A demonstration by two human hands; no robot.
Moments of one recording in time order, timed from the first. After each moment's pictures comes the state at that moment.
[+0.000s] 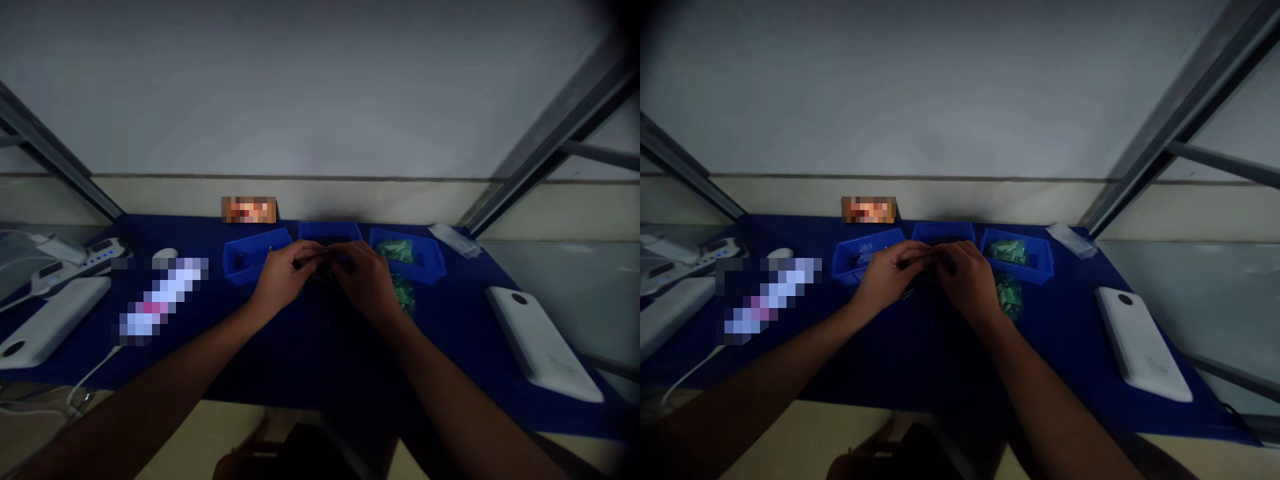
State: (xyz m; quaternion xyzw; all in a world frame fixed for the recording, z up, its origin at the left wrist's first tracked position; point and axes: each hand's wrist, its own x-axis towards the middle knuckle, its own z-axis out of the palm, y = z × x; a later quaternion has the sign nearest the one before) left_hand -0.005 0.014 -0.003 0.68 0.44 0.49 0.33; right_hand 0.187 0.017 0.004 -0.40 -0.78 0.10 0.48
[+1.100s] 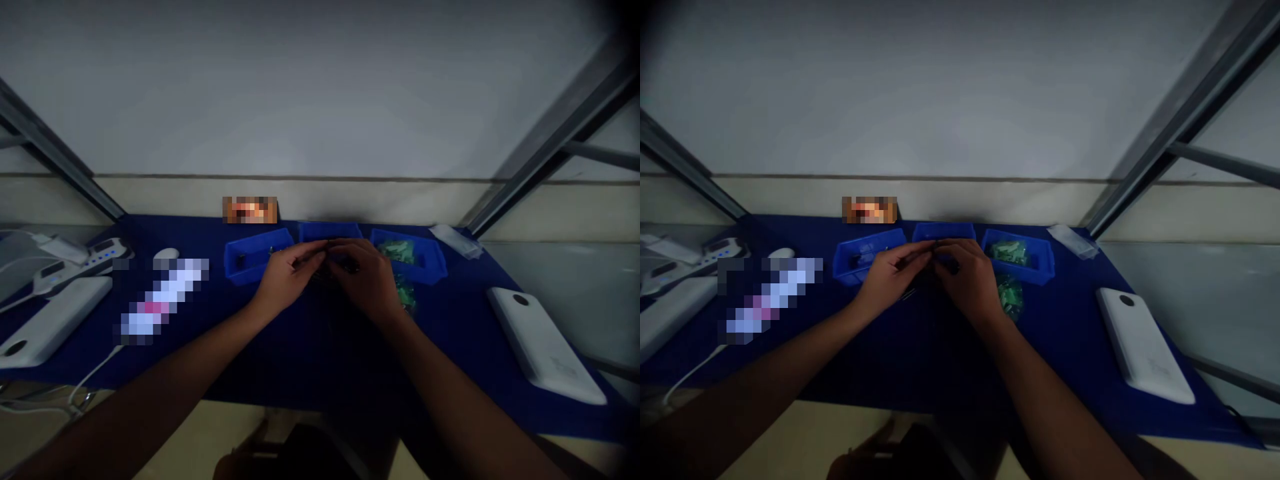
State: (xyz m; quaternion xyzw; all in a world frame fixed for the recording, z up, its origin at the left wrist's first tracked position) left_hand -0.003 0.014 -0.006 0.66 0.43 0.51 0.35; right_hand 0.187 0.018 0.008 -0.39 -0.76 0.14 0.50
